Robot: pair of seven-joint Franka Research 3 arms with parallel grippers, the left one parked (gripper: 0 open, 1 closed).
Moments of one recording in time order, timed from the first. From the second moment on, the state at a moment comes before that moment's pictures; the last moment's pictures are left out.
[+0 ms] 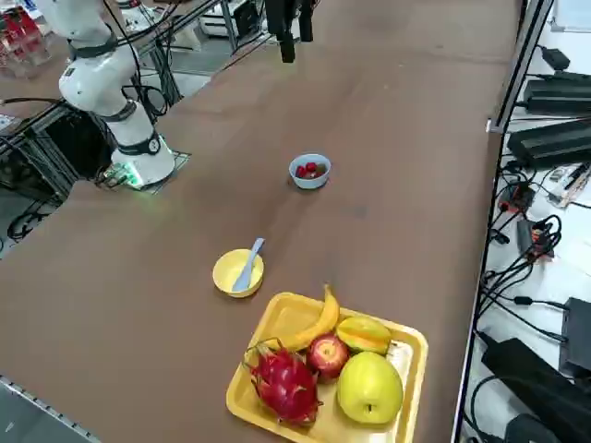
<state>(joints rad) 0.21 0.00 -0.17 -1.62 -0.02 1.65 0.07</state>
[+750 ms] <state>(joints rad) 0.25 0.03 -0.17 -1.62 -0.09 1.64 0.07</state>
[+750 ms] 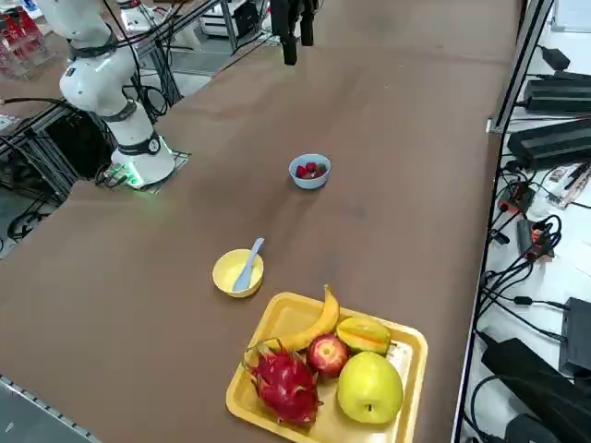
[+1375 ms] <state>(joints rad) 0.30 0.09 -0.17 -1.76 -0.33 1.72 0.13</state>
